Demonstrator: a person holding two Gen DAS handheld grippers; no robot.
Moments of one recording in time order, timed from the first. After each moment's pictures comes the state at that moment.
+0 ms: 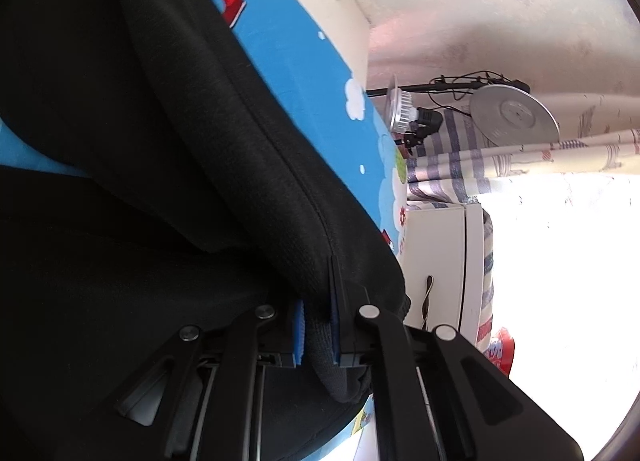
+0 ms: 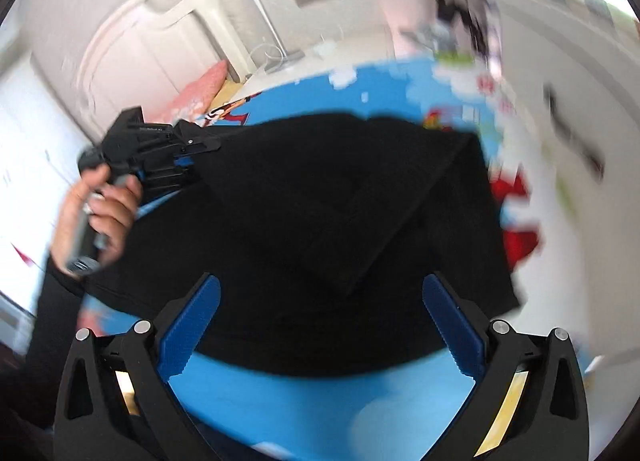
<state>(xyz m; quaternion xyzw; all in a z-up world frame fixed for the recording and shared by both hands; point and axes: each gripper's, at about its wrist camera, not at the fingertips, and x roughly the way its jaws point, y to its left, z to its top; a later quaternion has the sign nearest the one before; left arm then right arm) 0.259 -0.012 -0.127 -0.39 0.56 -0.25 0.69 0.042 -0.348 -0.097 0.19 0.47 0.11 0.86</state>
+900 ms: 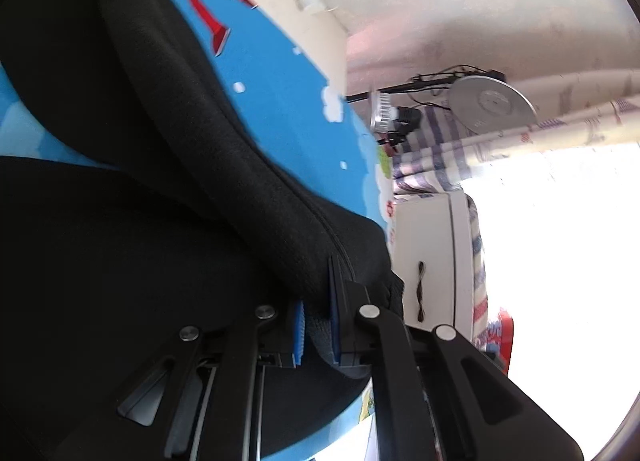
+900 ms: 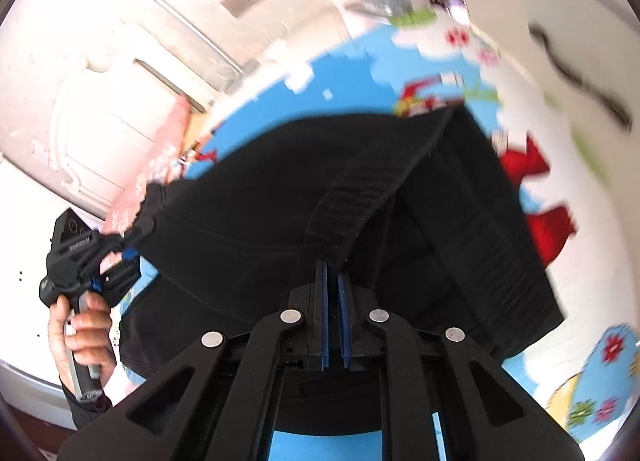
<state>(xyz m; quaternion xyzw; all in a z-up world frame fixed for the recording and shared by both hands) 0.221 0.002 -0.088 -0.37 0.53 -0.26 0.72 0.102 -0.364 -0.101 0.29 0.47 0.07 0.83</state>
